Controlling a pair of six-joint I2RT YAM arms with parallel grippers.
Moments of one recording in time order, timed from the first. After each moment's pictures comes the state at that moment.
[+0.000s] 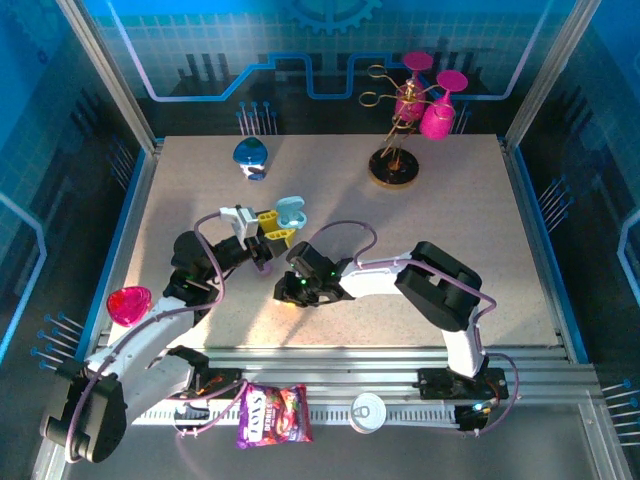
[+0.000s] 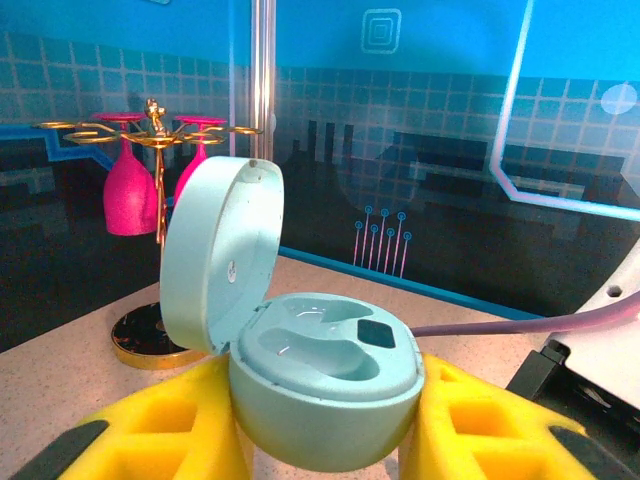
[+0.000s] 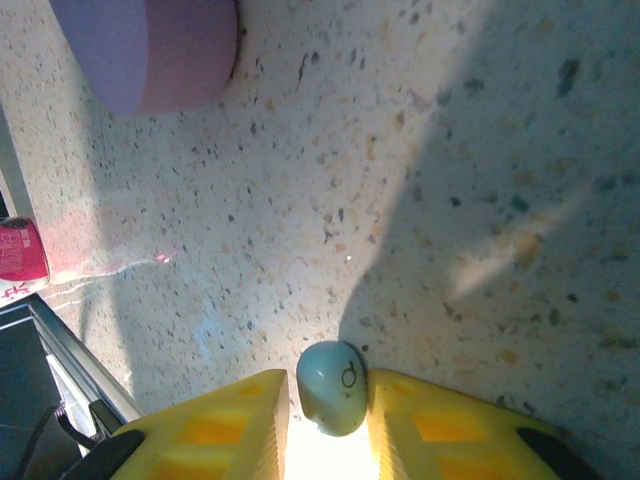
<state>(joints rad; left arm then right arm) -0.32 0.97 0.45 0.68 0.68 -0.16 0.97 1.98 1.10 0.00 -0.28 1.16</state>
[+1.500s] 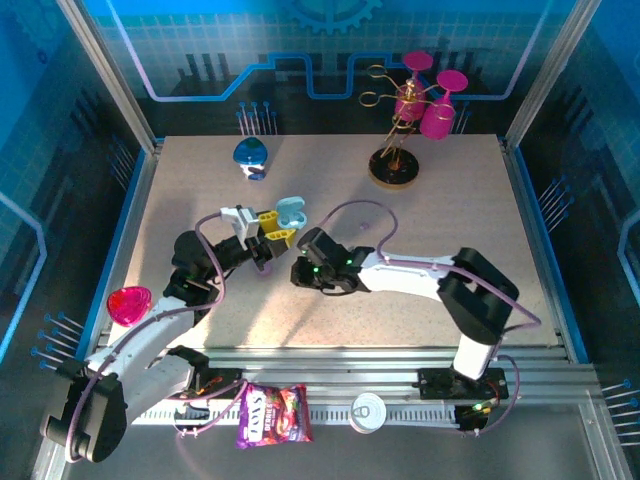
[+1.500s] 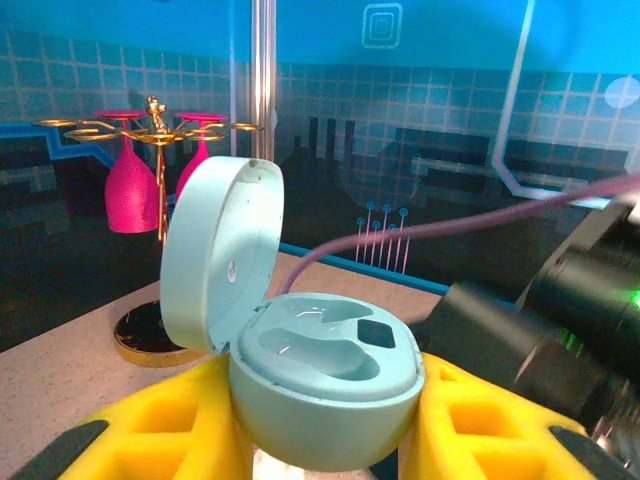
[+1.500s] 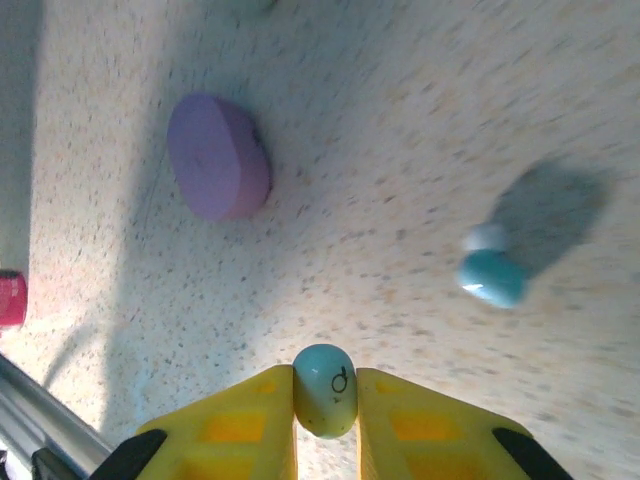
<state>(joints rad) -0.32 0.97 0.45 0.67 0.68 -0.14 0.93 1.73 1.08 -0.24 -0.02 0.97</state>
